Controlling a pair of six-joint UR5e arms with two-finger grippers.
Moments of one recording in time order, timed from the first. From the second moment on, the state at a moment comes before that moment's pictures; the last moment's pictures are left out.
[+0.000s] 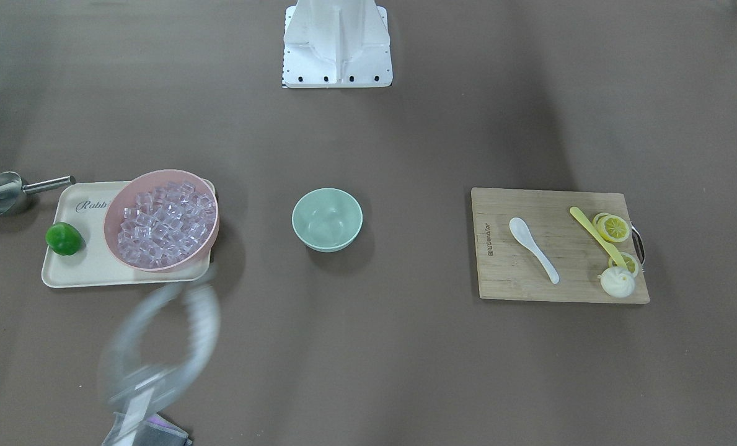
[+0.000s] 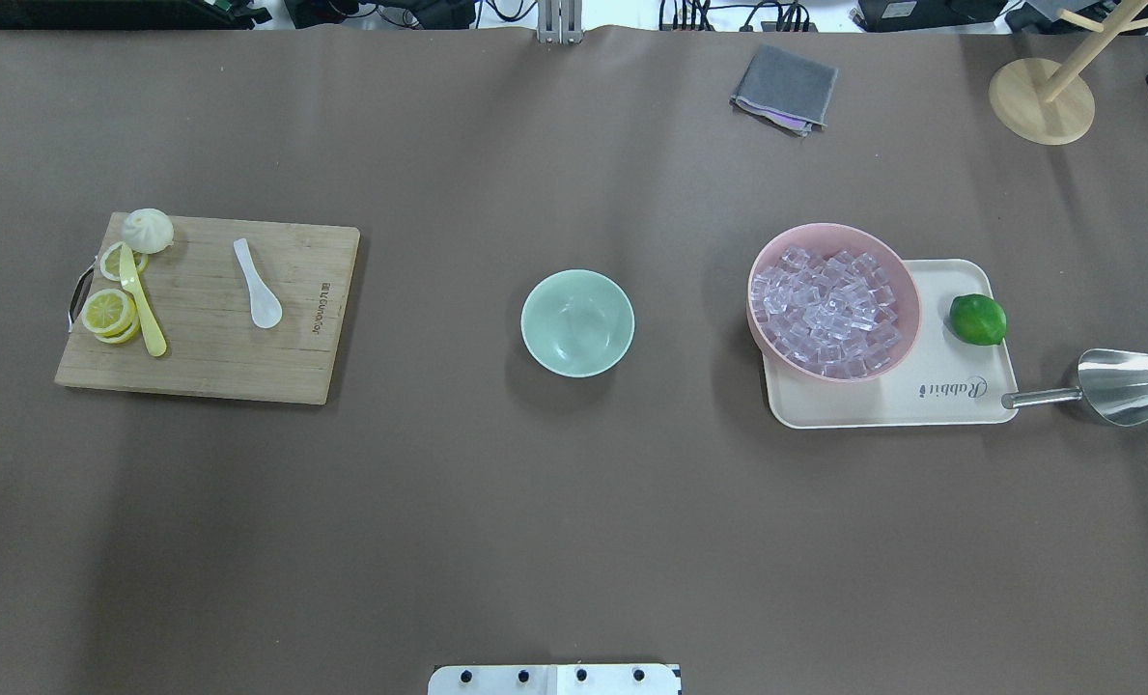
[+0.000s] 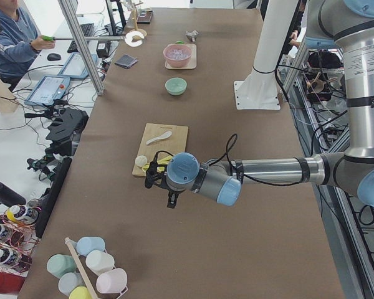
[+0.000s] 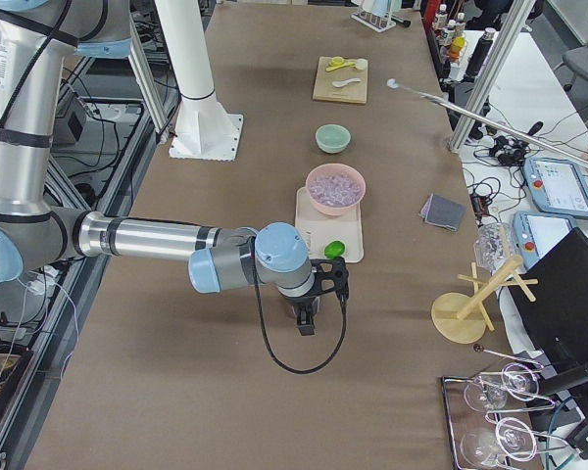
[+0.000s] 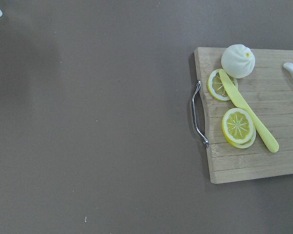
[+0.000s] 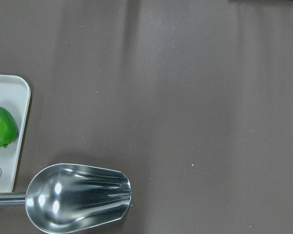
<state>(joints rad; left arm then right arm) -1.55 -1.37 -1.69 -2.02 -2.59 -0.17 1.61 -1.81 1.77 -1.28 2.41 0.05</state>
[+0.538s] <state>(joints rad) -1.55 -1.36 -1.69 -2.03 -2.59 -0.16 1.61 -1.82 1.77 -1.27 2.42 0.04</state>
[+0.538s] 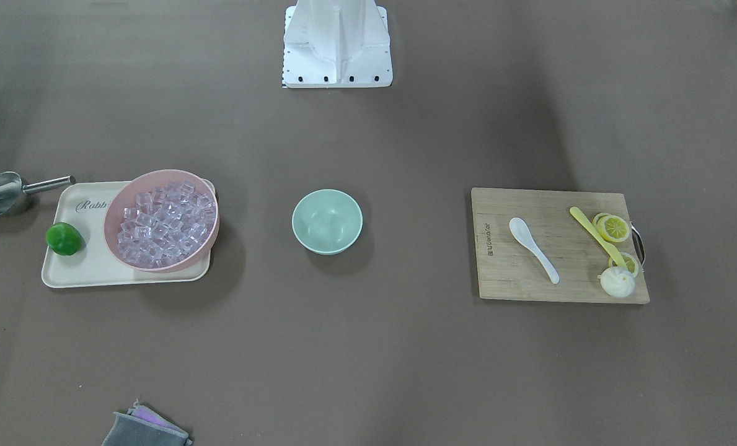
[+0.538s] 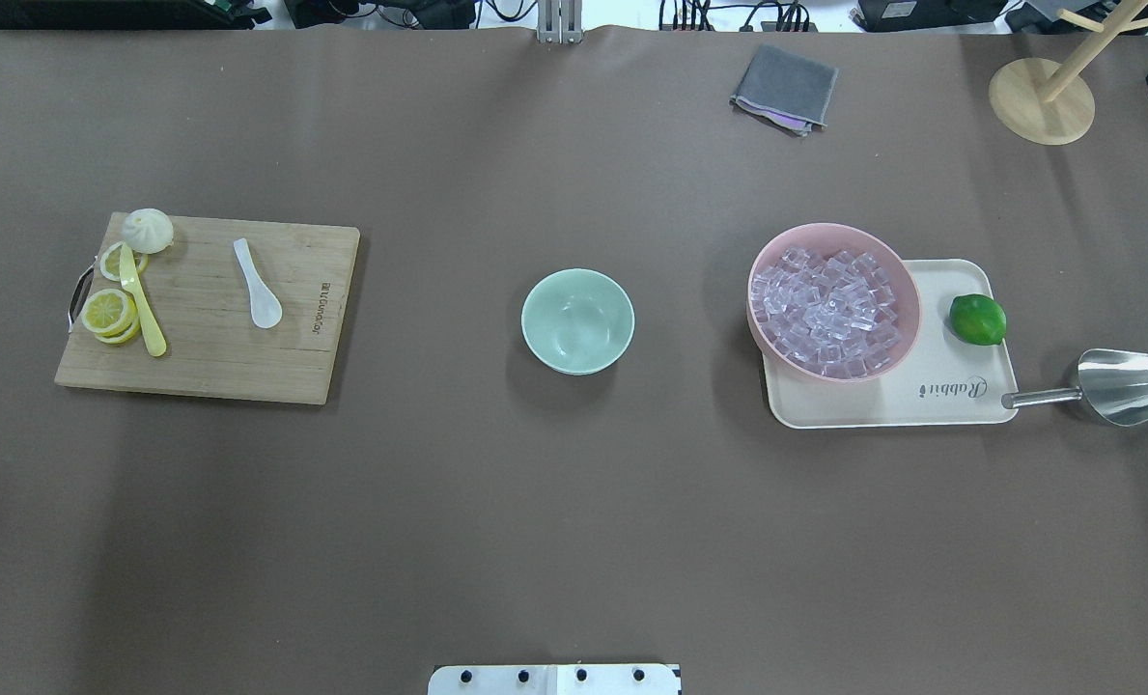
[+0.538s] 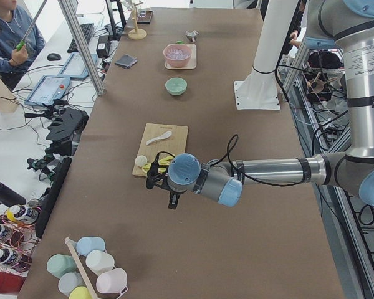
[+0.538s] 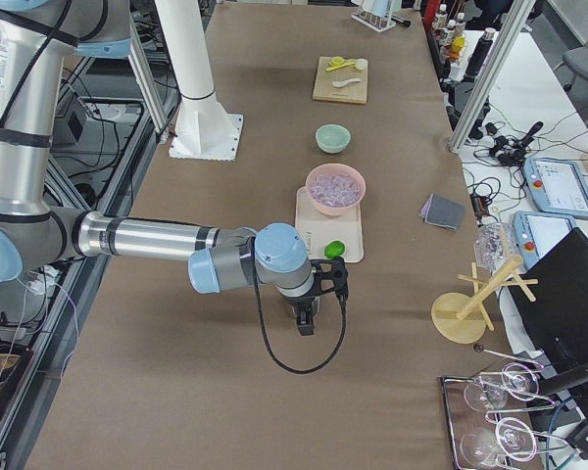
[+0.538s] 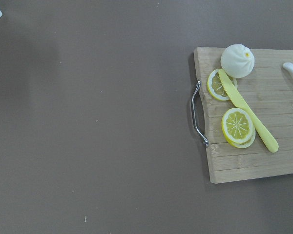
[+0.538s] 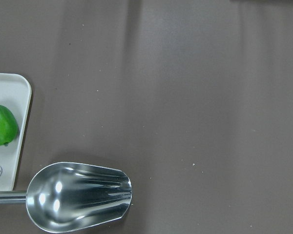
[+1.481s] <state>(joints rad) -1.55 -1.36 -1.64 -2.16 -2.60 -0.17 1.55 -1.82 1.78 -1.16 2.48 0.06</state>
